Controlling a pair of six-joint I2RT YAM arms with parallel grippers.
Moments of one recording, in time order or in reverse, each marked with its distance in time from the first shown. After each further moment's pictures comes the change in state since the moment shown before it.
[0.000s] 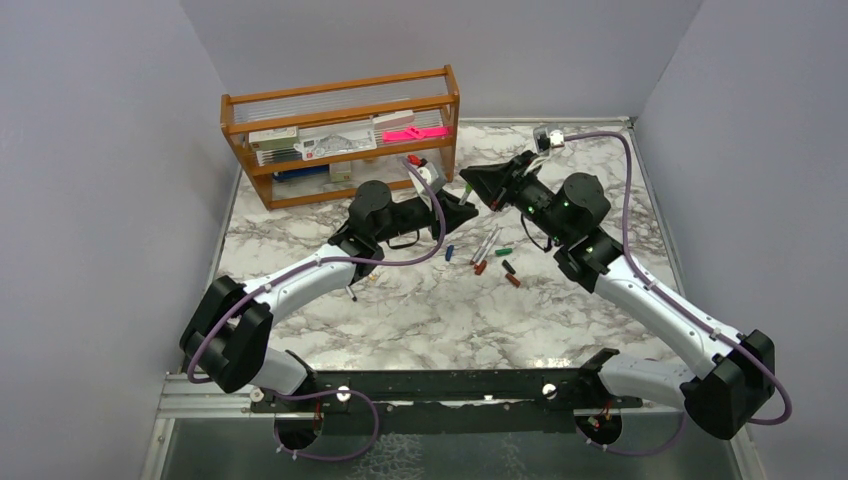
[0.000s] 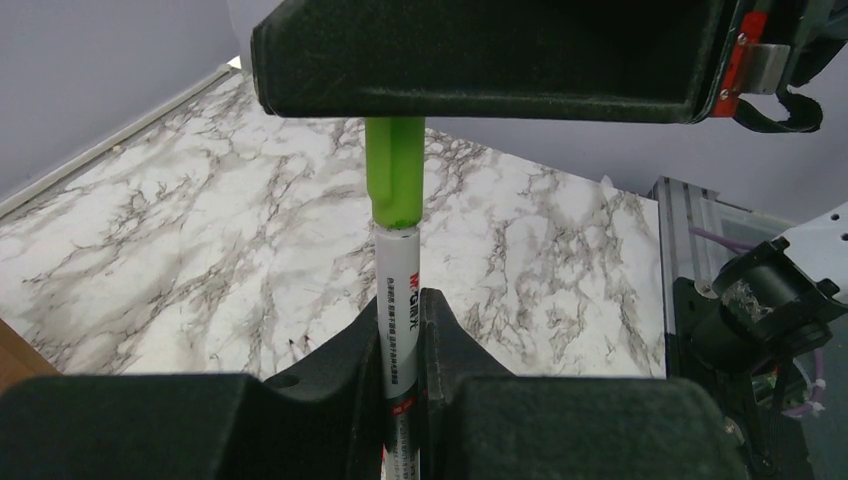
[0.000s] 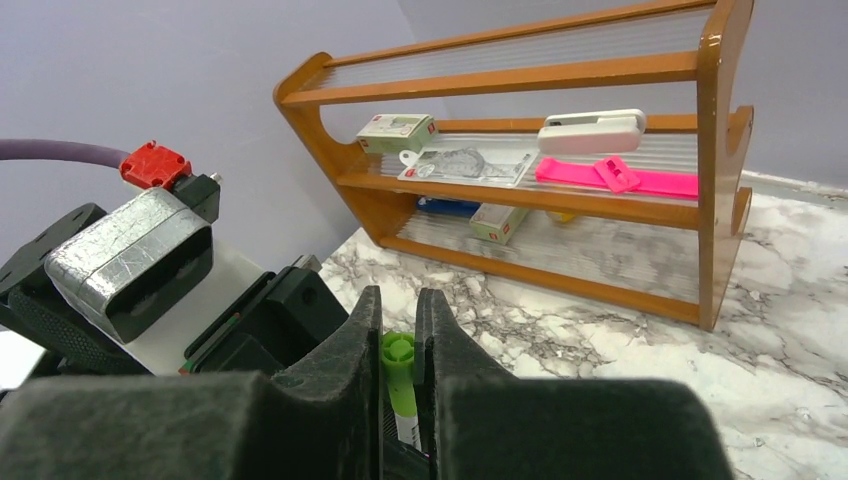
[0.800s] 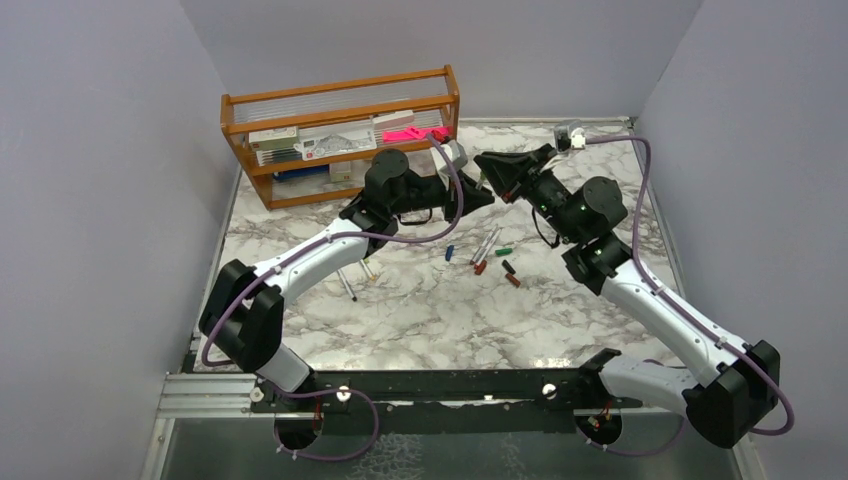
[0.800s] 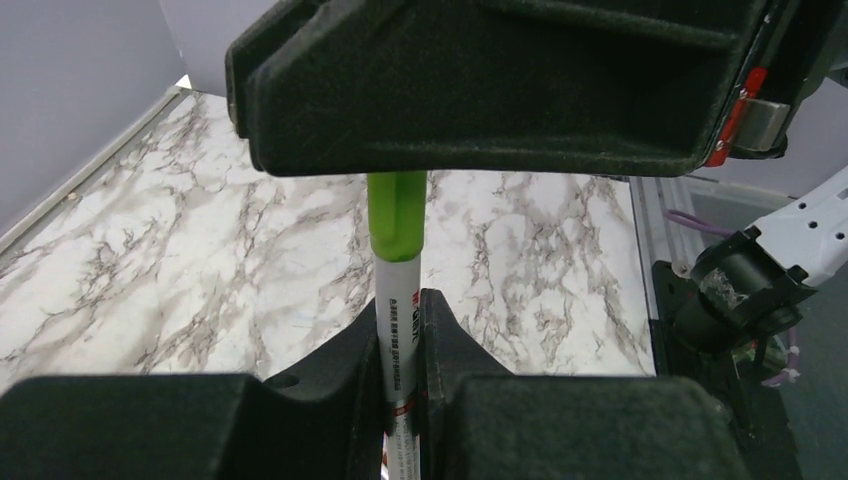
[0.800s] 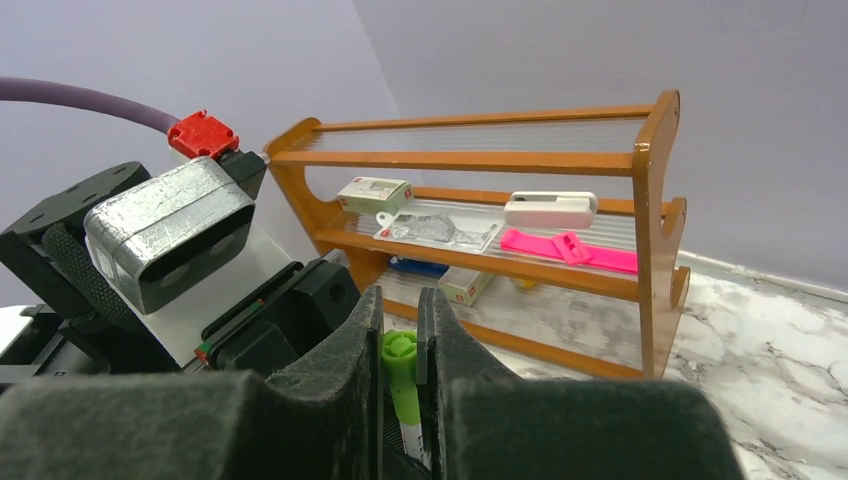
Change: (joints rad) left arm 0.000 0.111 0.260 -0.176 0.126 0.041; right arm -0.040 -0.031 -0.032 0.085 -0.003 -0.063
